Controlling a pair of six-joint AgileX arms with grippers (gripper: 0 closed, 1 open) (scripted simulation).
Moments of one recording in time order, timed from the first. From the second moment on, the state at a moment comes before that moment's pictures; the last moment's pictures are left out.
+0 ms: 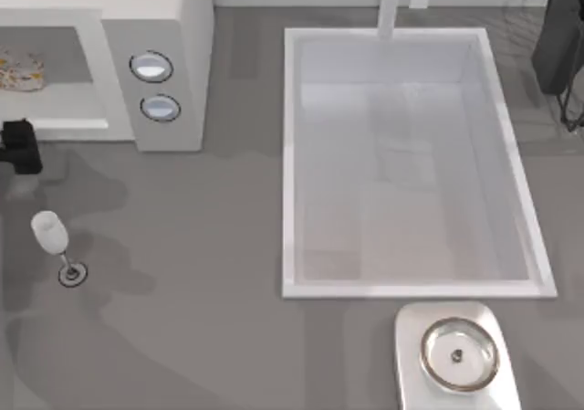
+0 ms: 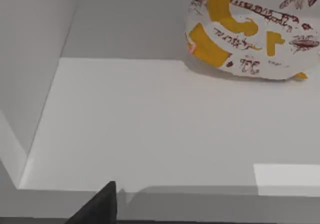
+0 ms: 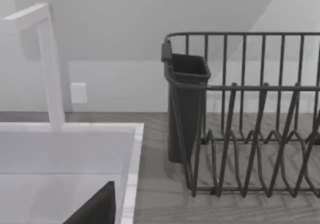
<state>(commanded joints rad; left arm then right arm) 0.25 2.03 0.73 0.88 0.25 0.10 0.00 0.00 0.00 0.00 0.00 0.00</state>
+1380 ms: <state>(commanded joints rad) 0.30 1.50 0.53 0.51 0.29 0.12 0.00 0.00 0.00 0.00 0.00 0.00</state>
